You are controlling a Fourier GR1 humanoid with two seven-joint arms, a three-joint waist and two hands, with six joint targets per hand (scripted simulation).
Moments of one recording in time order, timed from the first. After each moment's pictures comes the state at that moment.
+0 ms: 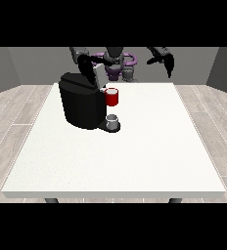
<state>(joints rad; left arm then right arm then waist) -0.25 0.08 0.14 -1.41 -0.12 -0.24 -0.10 -0.76 -0.19 -0.12 -0.99 0.01 0.02 0.09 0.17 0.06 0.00</state>
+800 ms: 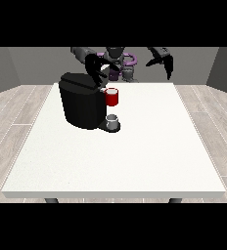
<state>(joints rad) -0.31 0.07 0.09 -1.41 -0.13 -0.24 -0.08 -0.85 -0.25 -0.07 -1.03 0.17 -0.08 0.22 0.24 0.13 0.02</state>
